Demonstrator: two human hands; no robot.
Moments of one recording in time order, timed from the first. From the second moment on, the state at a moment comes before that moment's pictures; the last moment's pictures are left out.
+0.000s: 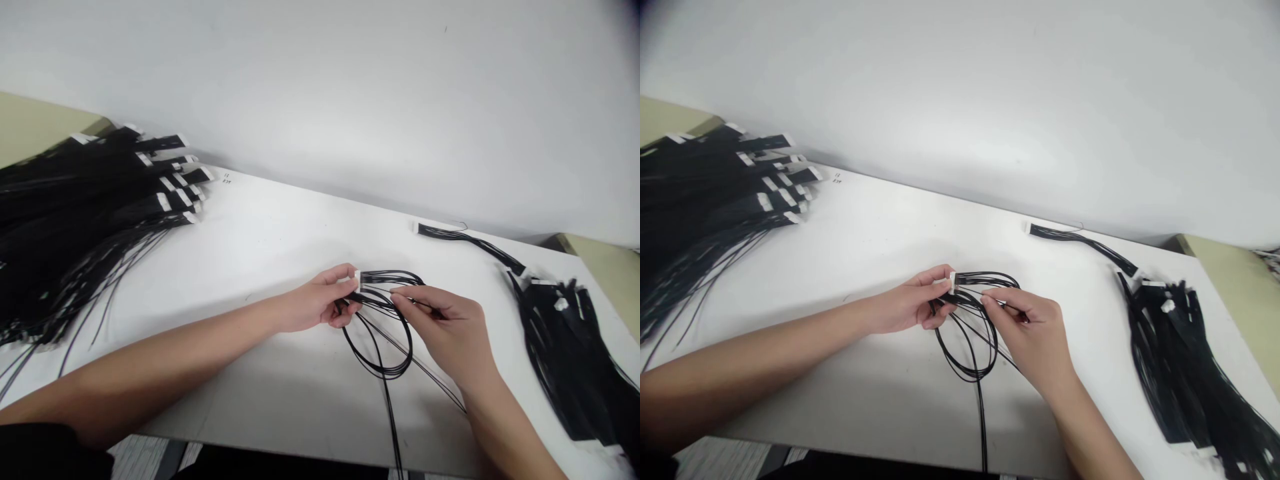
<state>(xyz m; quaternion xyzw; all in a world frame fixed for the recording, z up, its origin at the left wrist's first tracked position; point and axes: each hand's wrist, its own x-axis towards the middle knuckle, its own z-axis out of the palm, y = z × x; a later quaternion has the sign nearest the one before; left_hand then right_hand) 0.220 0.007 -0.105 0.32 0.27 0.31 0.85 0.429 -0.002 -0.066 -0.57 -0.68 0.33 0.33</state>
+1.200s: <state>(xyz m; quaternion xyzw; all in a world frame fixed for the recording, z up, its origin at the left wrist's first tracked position) 0.219 0.007 -0.105 0.35 0.26 0.28 0.86 0.426 -0.004 -0.074 -0.48 -0.80 0.17 0.33</state>
